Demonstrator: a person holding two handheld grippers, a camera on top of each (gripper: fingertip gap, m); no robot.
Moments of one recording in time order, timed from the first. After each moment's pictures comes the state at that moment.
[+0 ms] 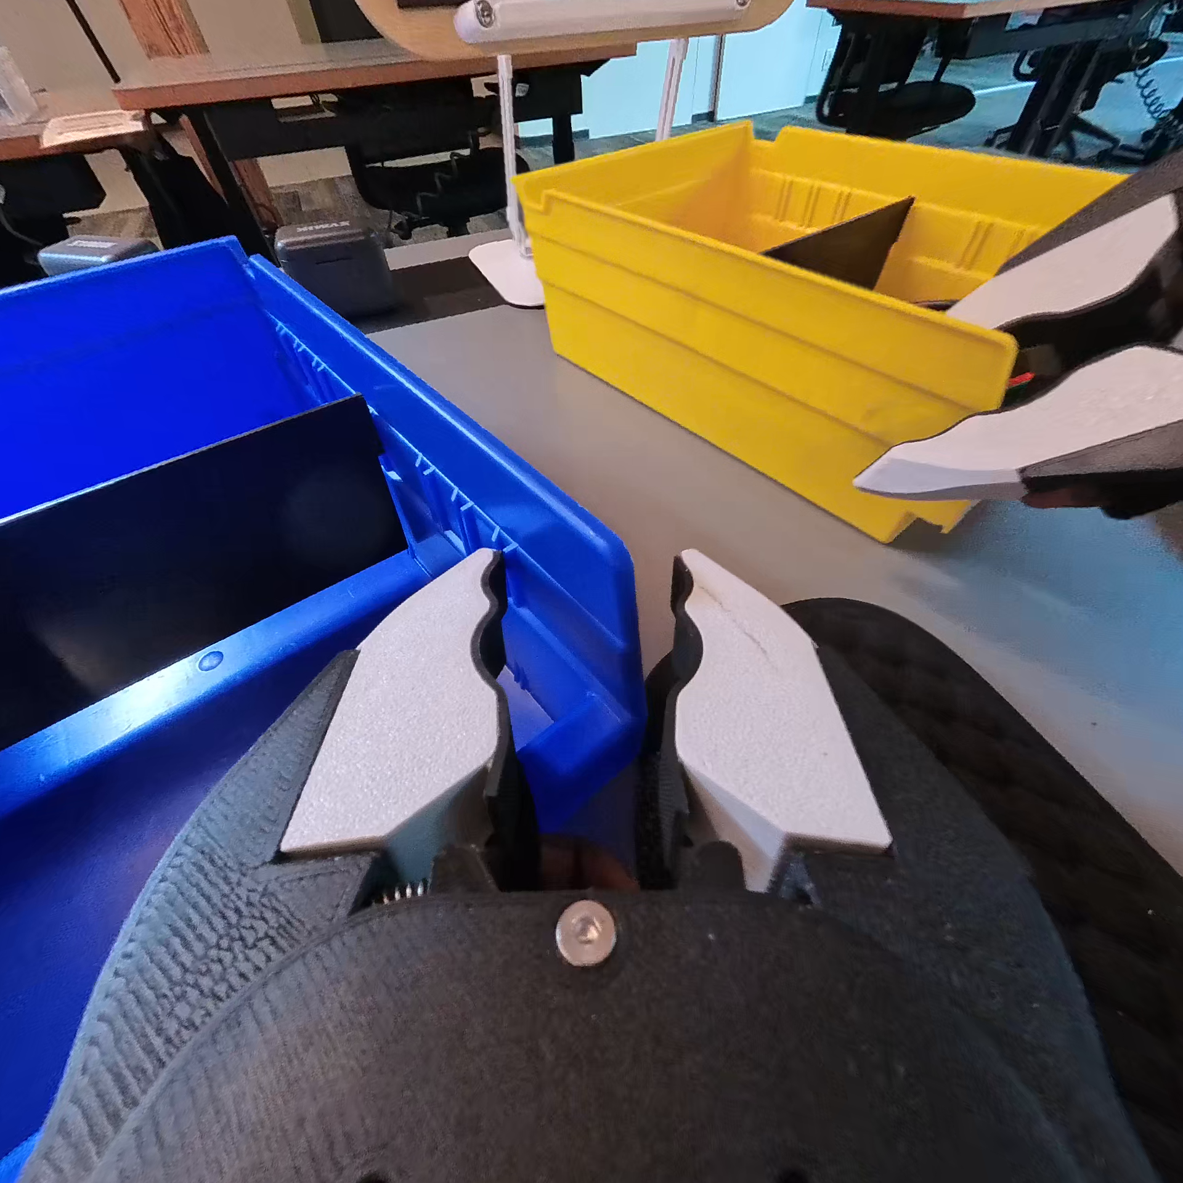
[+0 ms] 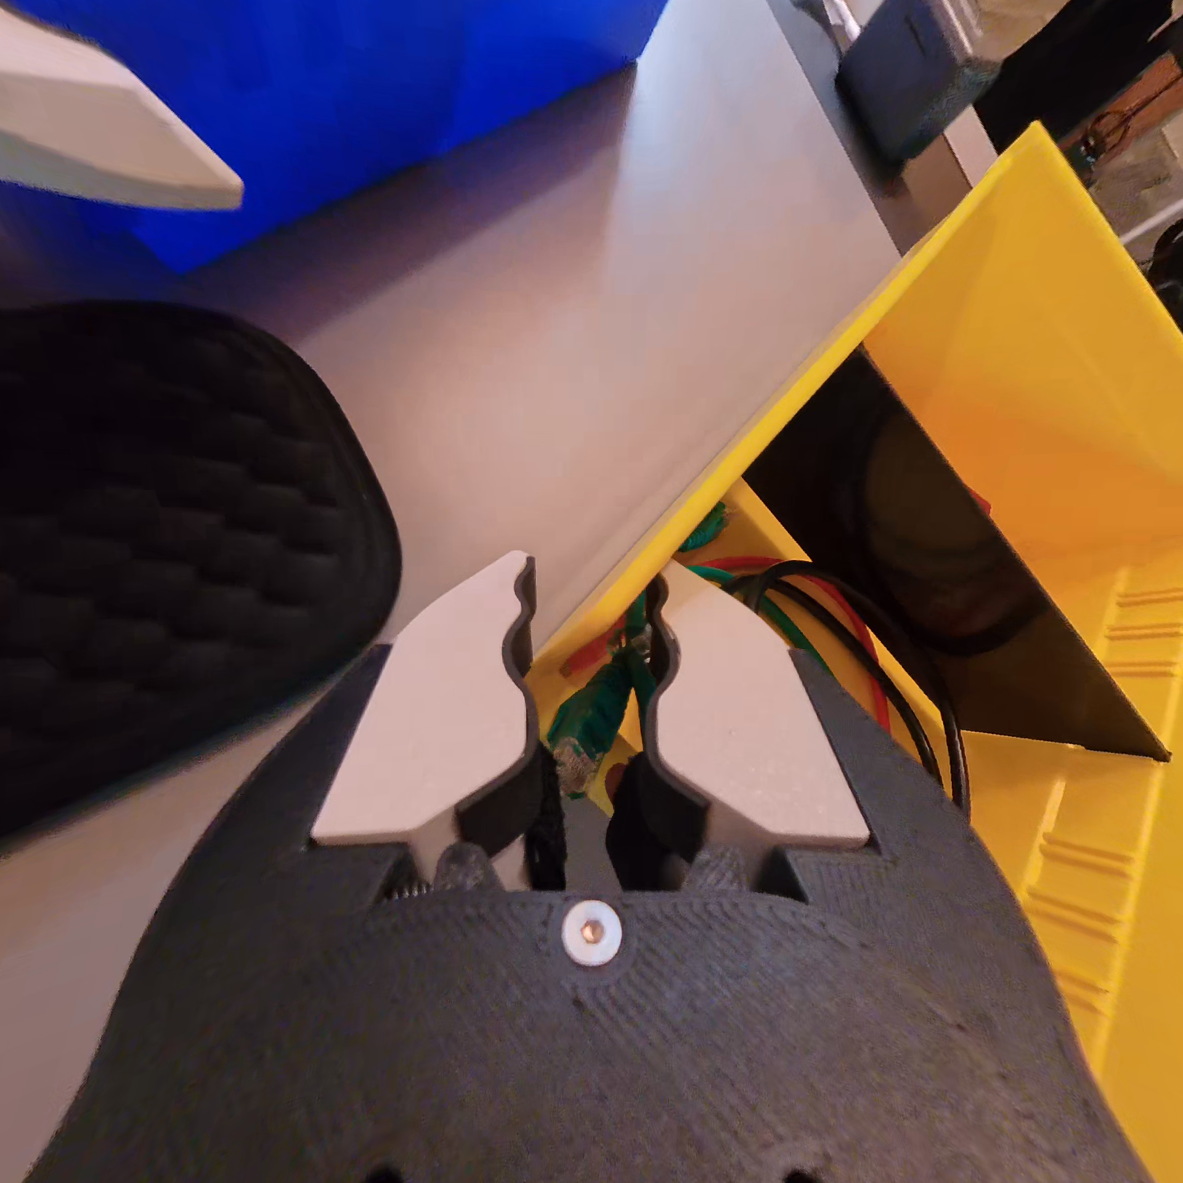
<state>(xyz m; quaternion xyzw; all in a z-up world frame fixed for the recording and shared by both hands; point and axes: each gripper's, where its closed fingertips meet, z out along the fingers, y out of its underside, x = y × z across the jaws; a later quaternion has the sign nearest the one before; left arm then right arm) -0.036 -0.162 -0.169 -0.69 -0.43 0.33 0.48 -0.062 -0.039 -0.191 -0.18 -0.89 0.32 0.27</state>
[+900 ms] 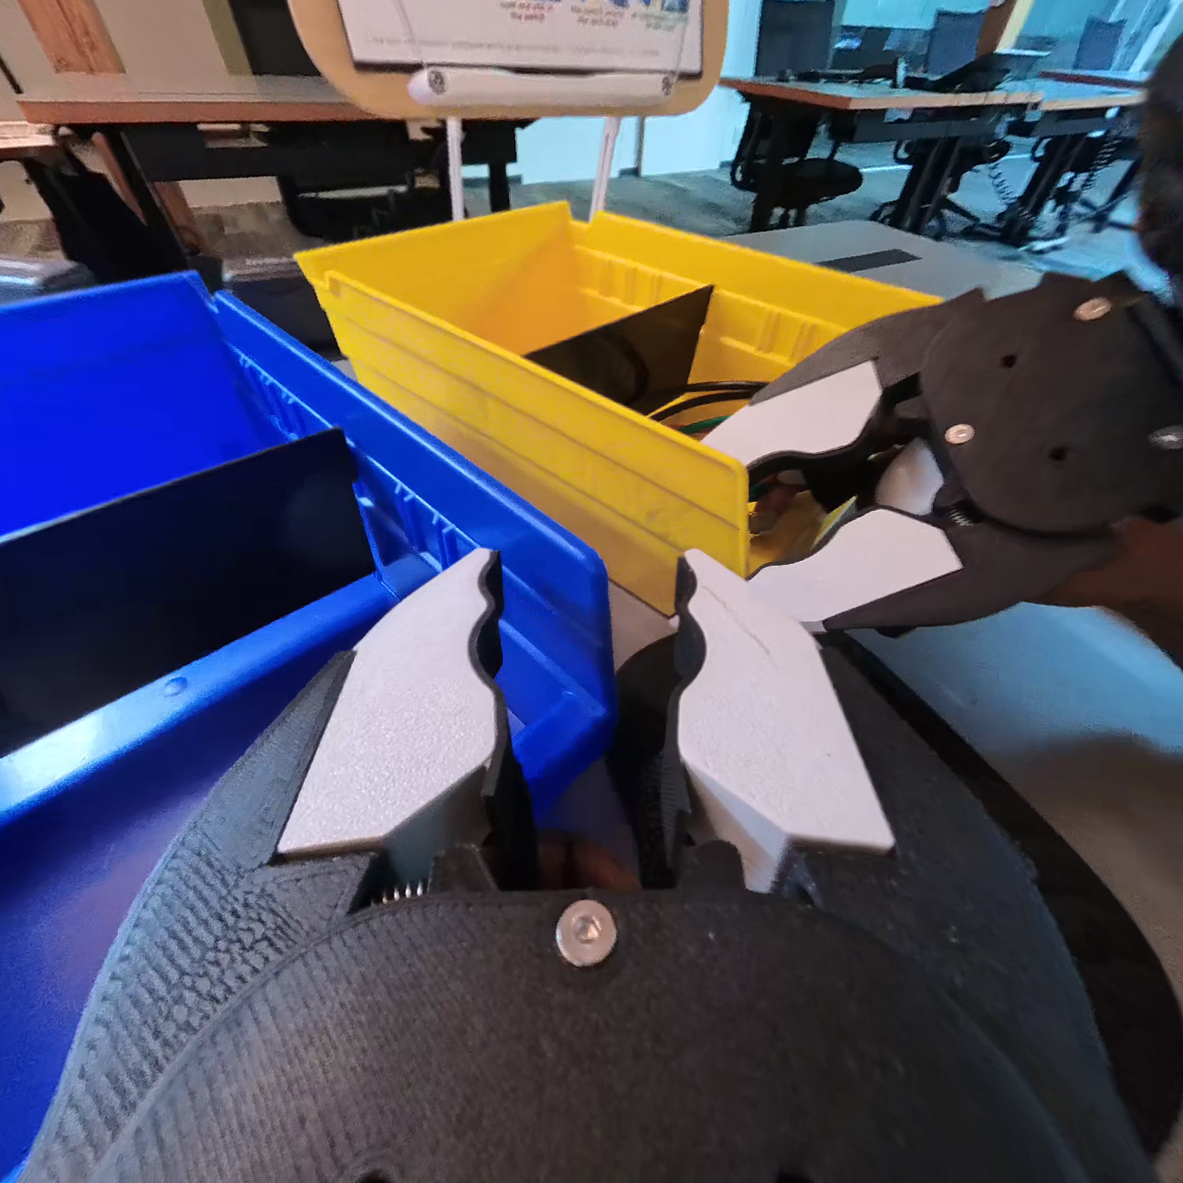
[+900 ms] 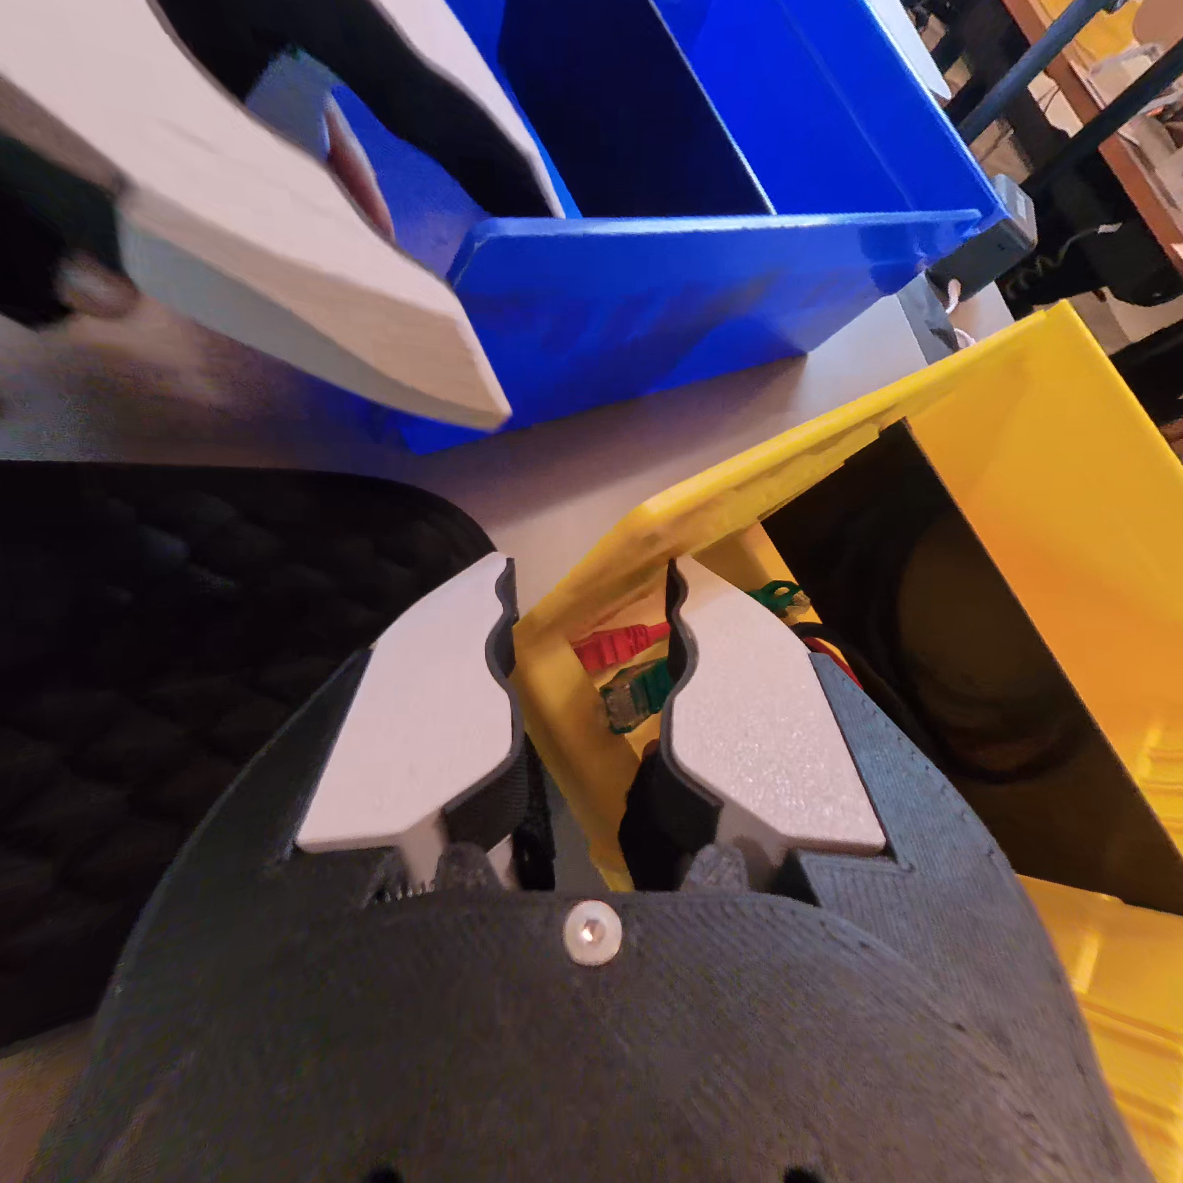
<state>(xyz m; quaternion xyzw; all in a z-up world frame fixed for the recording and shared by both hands) -0.022 -0.159 -0.151 -0.68 -0.41 0.29 0.53 -0.040 -0.123 -0.192 -0.03 -0.88 0.41 0.24</state>
